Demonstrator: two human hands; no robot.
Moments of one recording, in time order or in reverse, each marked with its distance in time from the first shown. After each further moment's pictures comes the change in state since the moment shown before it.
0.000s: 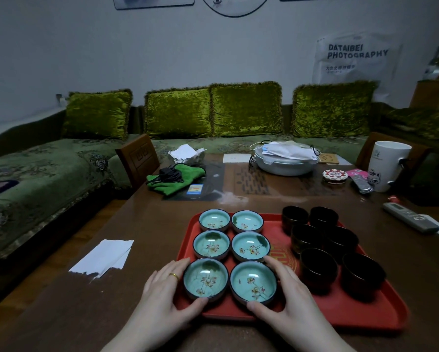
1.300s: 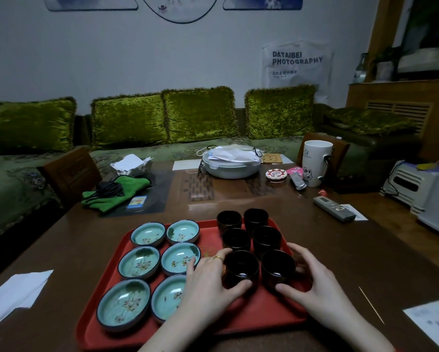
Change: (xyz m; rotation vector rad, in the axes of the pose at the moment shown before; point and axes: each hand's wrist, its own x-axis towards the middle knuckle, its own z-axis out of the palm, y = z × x) left_hand 0.072 0.157 0.100 0.080 -0.065 0.140; right_hand -0.024 0.102 -0.125 -0.010 0.187 0.157
